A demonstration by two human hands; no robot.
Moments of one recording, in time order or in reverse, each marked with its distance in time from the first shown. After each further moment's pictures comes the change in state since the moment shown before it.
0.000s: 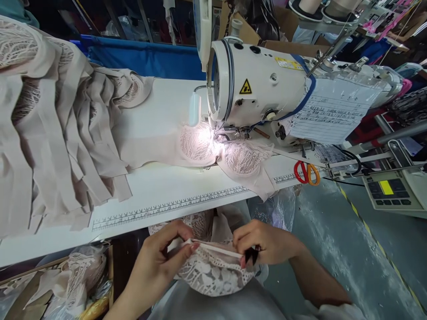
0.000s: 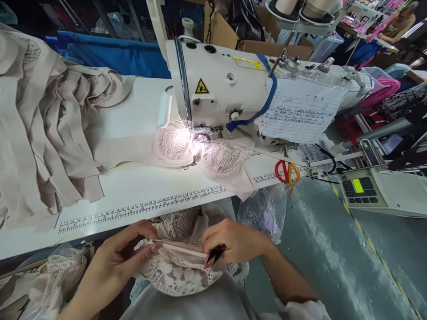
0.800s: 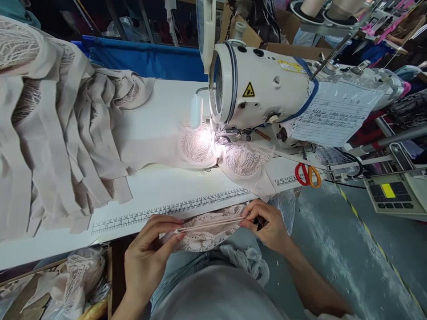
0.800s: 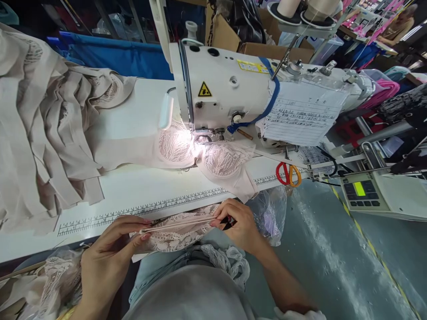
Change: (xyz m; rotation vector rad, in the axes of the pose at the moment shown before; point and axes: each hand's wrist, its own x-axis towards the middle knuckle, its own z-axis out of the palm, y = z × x) left_hand 0.002 -0.027 0.002 -0.044 0.373 0.097; right_hand 0.002 0.011 0.006 -0.249 0.788 0.036
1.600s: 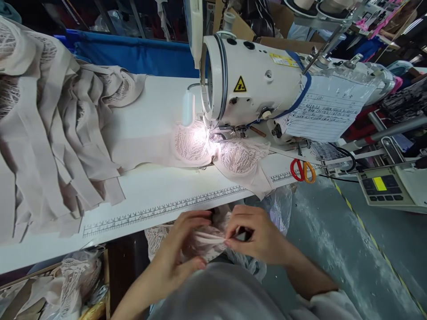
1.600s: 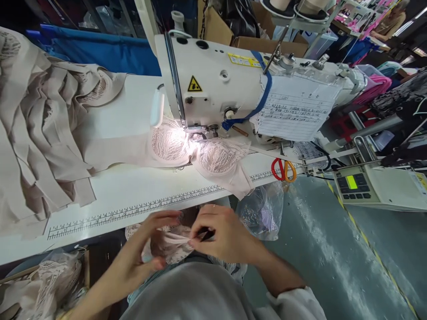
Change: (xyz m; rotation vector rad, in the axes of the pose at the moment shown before) left_hand 0.007 0.009 0.013 -0.009 -0.604 0.091; right_hand 0.015 -0.042 0.003 0.177 -0.325 0.165
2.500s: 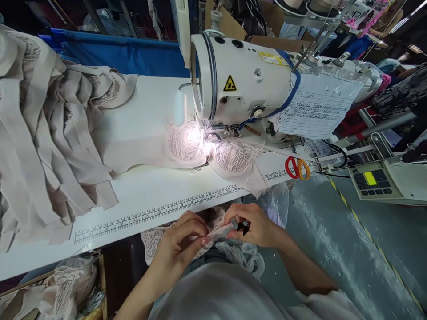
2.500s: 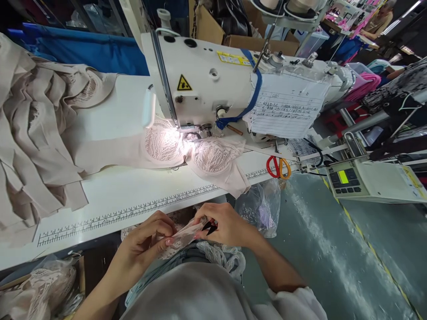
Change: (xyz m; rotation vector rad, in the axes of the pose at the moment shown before) left_hand 0.020 0.009 0.013 -0.123 0.035 -0.003; right_hand -0.008 0.040 -0.011 -0.048 -0.070 -0.044
